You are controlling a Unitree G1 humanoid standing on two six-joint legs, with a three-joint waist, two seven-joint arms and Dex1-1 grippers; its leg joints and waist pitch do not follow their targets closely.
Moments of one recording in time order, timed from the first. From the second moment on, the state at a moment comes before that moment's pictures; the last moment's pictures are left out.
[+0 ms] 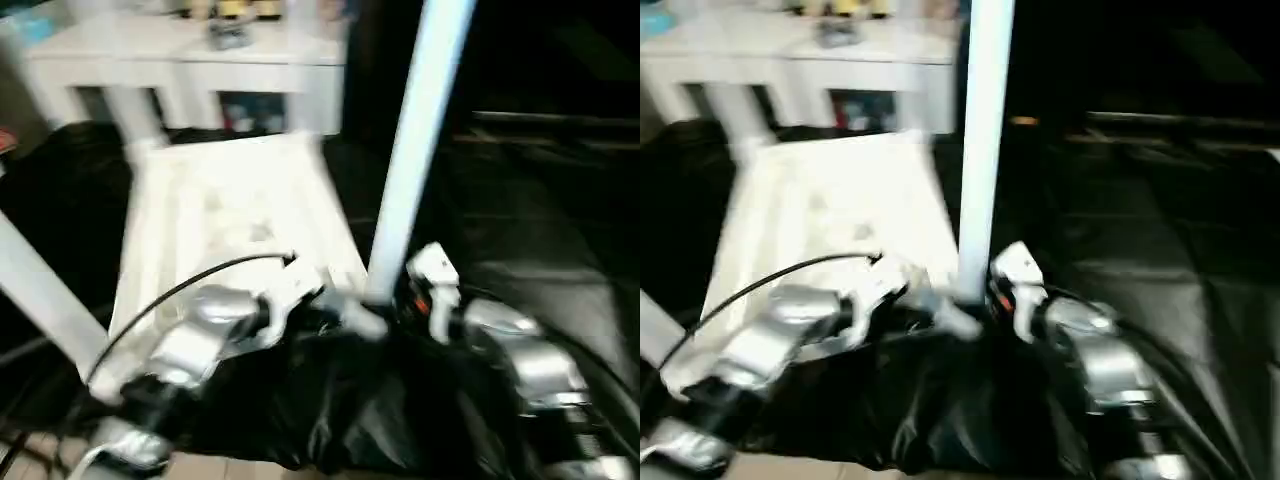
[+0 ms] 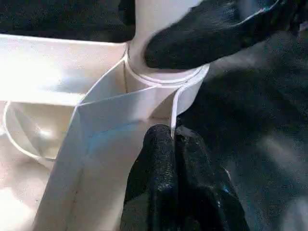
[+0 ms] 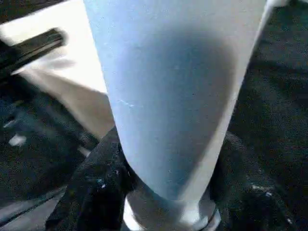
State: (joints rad) left arm -0.46 0.20 -0.28 0.32 0.03 0.42 -0.85; right arm -0.36 -0.16 0.07 0.32 0.07 0.32 0.68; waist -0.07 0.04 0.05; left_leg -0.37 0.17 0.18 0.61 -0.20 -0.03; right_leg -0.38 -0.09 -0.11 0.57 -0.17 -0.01
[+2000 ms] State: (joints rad) left arm -0.46 0.23 -0.30 0.33 0.02 0.37 -0.94; right arm -0.35 -0.23 0.09 0.29 0.07 0.29 0.82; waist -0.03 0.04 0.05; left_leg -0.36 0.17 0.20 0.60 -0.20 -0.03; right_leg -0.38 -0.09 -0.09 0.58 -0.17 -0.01
